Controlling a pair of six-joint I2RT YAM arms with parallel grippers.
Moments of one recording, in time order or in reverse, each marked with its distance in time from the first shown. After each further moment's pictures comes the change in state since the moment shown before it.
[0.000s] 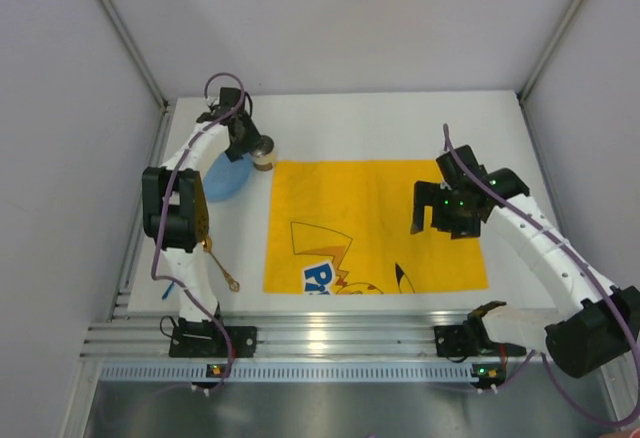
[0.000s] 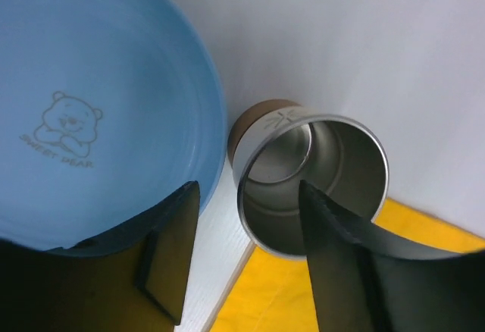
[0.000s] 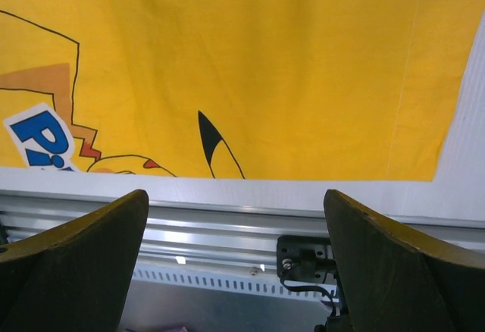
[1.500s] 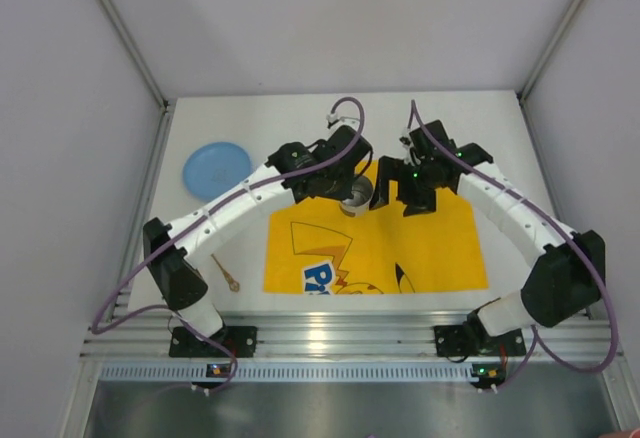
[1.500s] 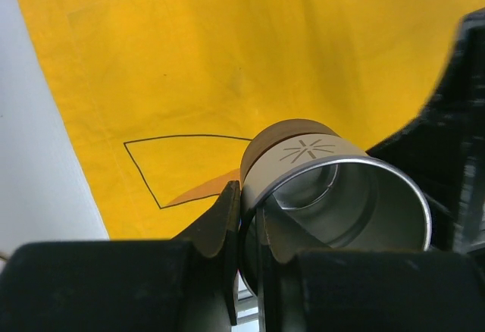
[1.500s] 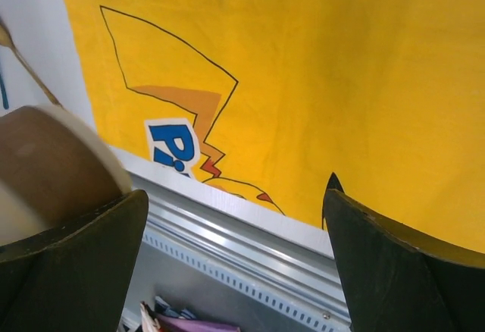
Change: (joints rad) left arm -0.799 -0.315 0.111 -0.380 -0.194 0.050; right arm 0.038 0.301 0.161 0.227 -0.314 0.013
